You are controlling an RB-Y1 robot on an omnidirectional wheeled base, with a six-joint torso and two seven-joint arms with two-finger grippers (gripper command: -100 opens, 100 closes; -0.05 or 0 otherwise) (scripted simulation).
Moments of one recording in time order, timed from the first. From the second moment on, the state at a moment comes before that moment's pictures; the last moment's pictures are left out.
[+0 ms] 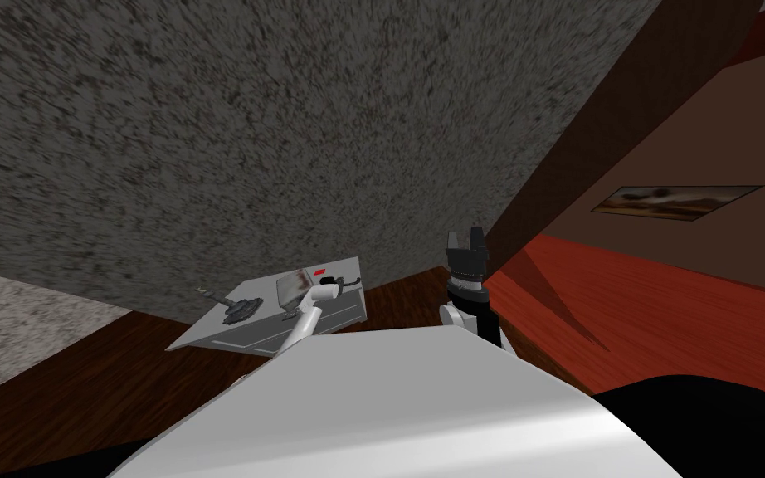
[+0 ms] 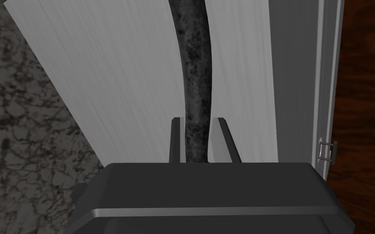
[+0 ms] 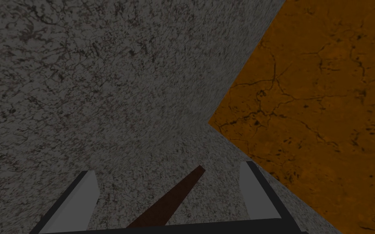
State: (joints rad) left arm -0.12 0.19 0.06 -1.35 0.14 0.85 -0.08; right arm 0.49 -0.05 0.02 -2.37 -0.03 -0.61 0.14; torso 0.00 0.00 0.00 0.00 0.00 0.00
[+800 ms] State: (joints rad) left arm -0.12 0.20 0.06 -1.41 0.15 0.91 -0.08; right arm 0.49 -0.05 0.02 -2.37 -0.03 -0.61 0.14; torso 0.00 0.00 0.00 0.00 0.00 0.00
